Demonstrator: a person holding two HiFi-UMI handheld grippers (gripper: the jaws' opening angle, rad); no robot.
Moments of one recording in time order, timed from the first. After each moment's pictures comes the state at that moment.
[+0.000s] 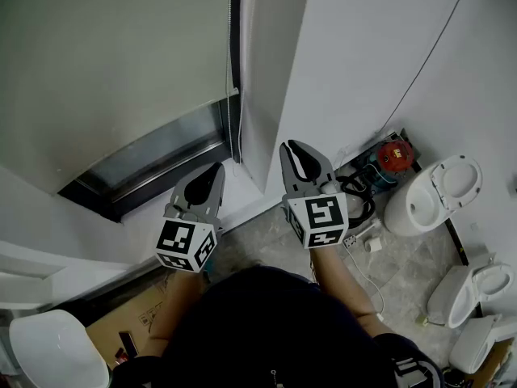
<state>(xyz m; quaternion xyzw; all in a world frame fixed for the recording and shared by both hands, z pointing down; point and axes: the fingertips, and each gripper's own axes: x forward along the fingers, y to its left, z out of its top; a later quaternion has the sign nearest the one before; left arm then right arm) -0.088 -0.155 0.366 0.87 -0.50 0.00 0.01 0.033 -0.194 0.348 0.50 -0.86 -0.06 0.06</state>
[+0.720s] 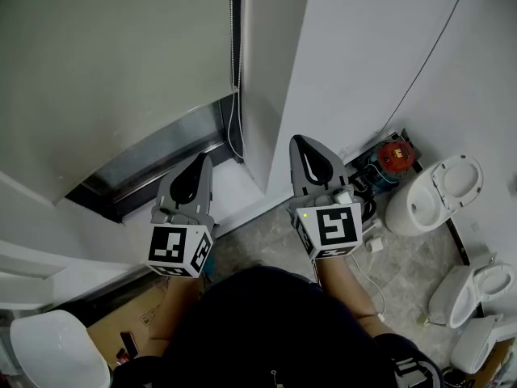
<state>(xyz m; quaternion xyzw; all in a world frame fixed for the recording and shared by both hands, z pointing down) -0.111 -0.148 0.317 0.83 -0.55 -0.02 -0.04 0.037 -0.171 0.295 0.51 -0.85 -0.11 0.01</state>
